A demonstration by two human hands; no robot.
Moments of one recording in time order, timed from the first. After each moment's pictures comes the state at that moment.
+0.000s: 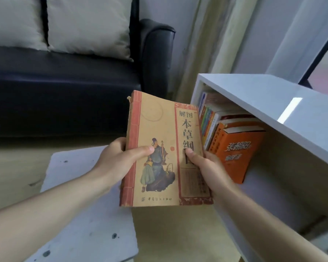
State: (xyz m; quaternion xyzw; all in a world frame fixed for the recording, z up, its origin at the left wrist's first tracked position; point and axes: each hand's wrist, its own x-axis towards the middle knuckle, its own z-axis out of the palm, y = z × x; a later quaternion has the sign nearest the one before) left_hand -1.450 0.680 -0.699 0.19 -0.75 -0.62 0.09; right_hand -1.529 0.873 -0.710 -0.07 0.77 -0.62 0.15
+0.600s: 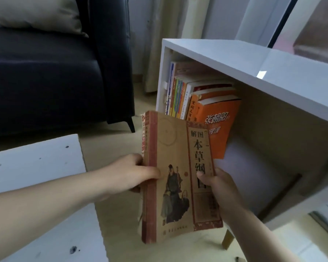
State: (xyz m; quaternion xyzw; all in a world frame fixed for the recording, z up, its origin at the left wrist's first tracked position) left_hand -1.497 0.734 -0.752 0.06 -0.83 -0.52 -0.20; right_hand -1.518 0.955 -0.795 0.09 0.77 -0.62 0.13
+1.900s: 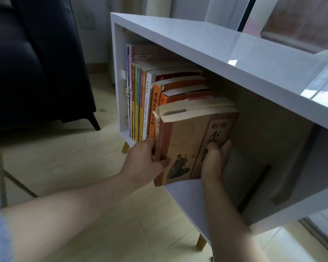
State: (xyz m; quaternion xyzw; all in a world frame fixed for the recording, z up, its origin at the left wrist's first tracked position) left_hand -1.601 0.837 -0.822 -0.07 -0.89 -0.45 0.04; right_hand -1.613 1.002 -0.819 0.19 0.62 -0.73 -0.22
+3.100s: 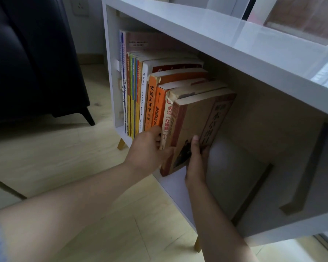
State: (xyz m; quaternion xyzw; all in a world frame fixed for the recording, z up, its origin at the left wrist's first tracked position) left_hand -1.632 0.854 -0.834 -0.10 -0.85 -0.51 0.07; right_hand -1.646 0.992 -0.891 0.17 0.60 -0.77 -0.12
